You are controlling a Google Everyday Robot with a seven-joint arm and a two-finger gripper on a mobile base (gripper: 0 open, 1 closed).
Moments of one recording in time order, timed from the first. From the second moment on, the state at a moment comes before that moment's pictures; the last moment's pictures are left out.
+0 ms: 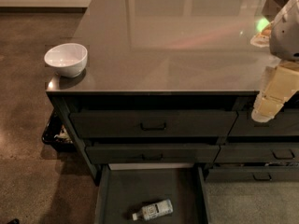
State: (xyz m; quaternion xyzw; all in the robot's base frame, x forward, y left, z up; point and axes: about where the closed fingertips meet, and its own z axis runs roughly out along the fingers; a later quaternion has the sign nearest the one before) arm 0.438 -0.217 0.977 -0.60 0.78 -0.03 0.16
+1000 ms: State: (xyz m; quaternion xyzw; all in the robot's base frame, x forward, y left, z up) arm 0.391 -0.159 0.896 -0.64 0.74 0.06 0.18
